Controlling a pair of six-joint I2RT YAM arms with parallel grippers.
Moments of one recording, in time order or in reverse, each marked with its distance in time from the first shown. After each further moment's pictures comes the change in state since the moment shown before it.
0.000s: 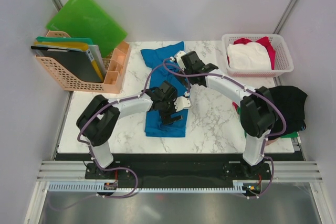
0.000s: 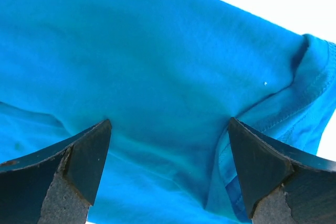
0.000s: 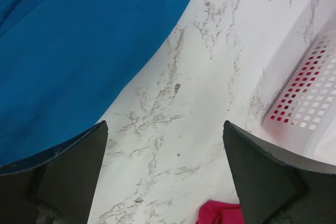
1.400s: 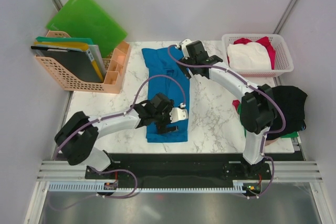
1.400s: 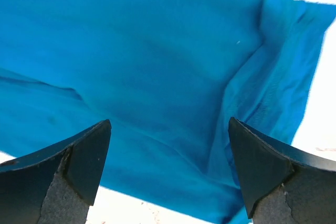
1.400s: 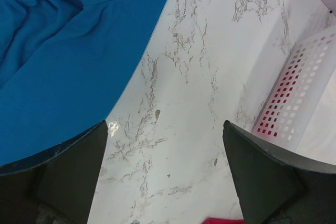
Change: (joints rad) left arm -0.112 -0.315 -0.275 0.141 -0.108 0.002; right arm -0.082 0.029 0.124 0.006 -0.039 0.060
